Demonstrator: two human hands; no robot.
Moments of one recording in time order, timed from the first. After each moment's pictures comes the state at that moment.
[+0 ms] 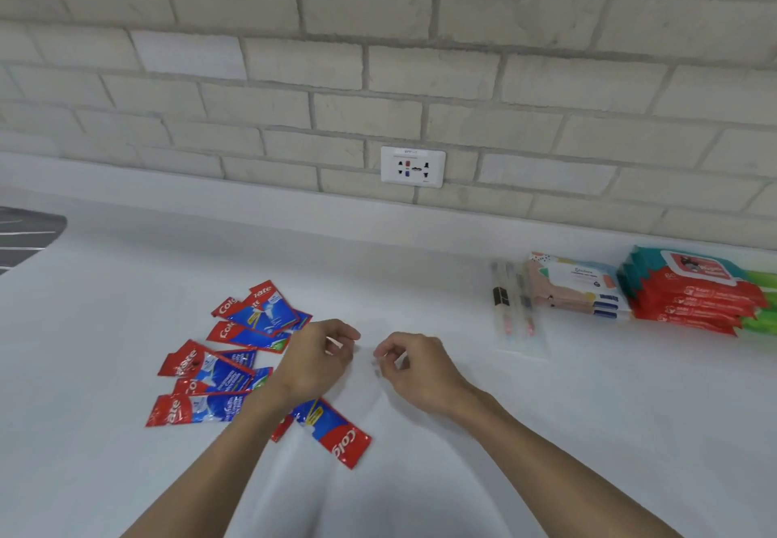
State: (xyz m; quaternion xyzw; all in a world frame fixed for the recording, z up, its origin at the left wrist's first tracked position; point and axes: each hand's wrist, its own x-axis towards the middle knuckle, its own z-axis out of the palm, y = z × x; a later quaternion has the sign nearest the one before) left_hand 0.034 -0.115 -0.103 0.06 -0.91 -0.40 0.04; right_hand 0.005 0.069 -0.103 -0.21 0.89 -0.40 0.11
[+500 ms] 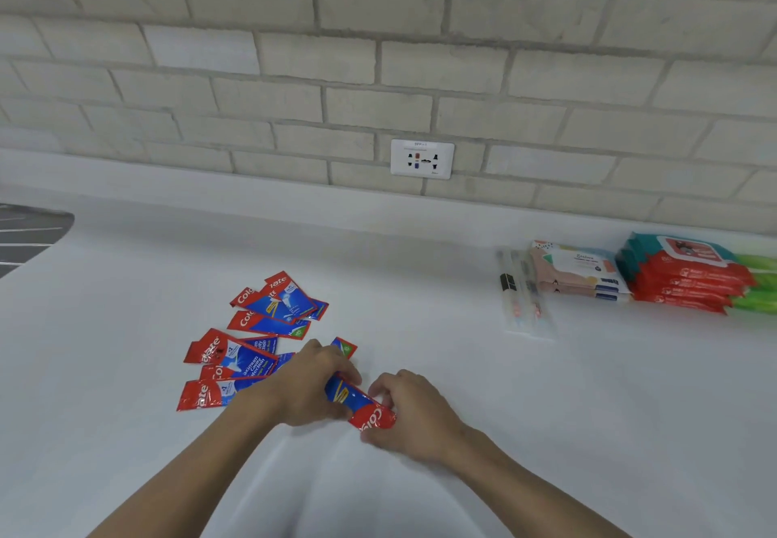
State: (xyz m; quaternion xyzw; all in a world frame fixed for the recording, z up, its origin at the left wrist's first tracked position) left_hand 0.075 -0.158 -0.108 -0.12 -0.97 -0.17 -0.16; right_hand 0.077 0.042 -0.121 -0.23 0.93 -0.24 0.17
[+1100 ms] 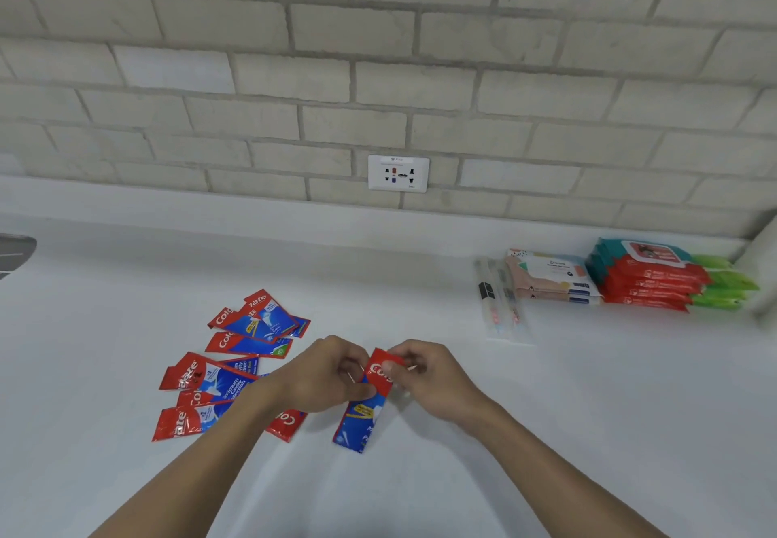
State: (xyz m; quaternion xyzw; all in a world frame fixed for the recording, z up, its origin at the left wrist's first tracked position) left_hand 0.053 -0.131 -0.083 -0.11 -0.88 -0.42 -0.20; right_hand 0.045 0.067 -0.098 -0.10 0.82 -0.55 0.15
